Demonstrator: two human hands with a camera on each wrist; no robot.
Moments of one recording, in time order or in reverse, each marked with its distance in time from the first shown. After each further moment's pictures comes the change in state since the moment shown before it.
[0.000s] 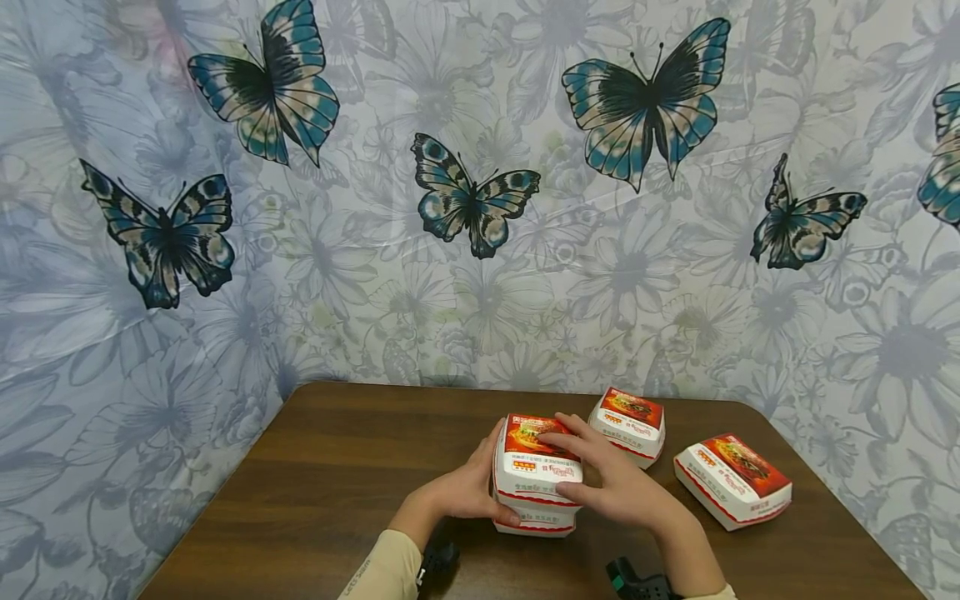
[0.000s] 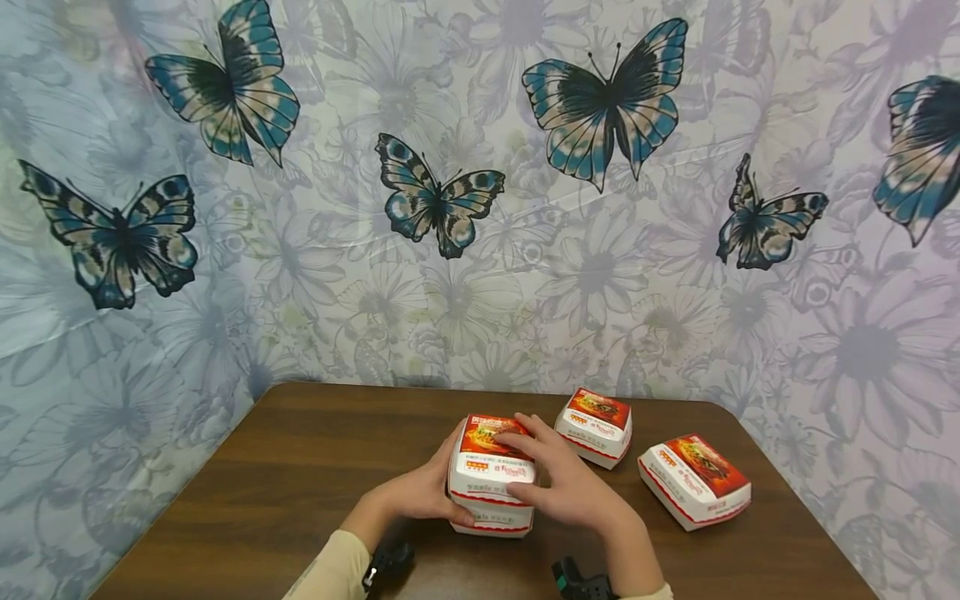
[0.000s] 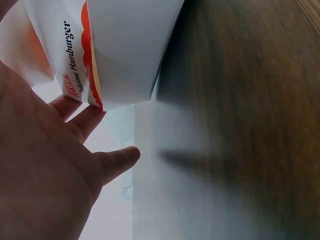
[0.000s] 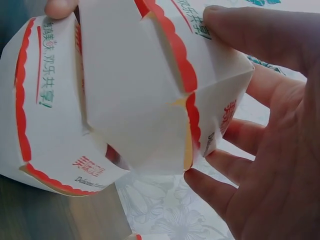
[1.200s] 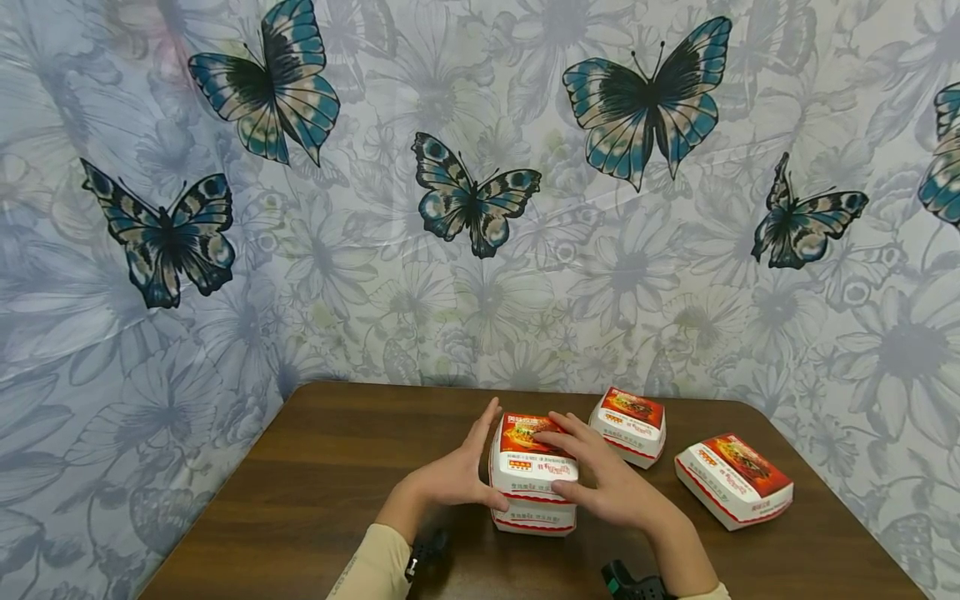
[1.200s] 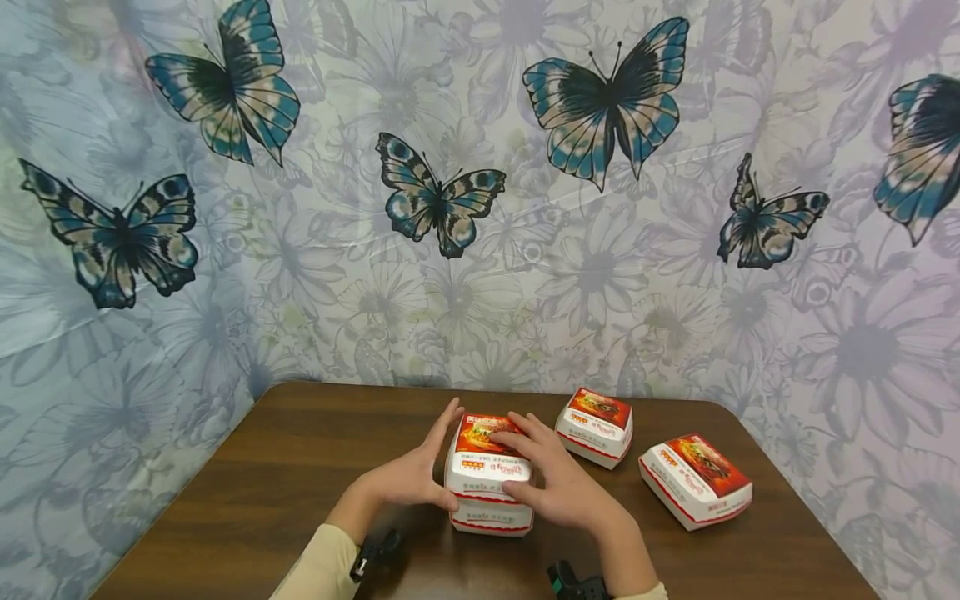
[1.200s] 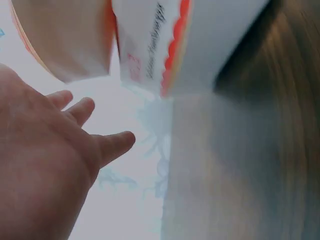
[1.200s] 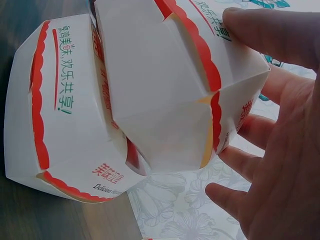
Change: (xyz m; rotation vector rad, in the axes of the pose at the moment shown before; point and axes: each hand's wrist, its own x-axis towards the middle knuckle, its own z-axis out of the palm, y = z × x) left_hand -0.010 0.020 -0.028 -0.067 -0.026 0.021; right_hand 0.007 0.000 0.010 0.006 0.022 -0.049
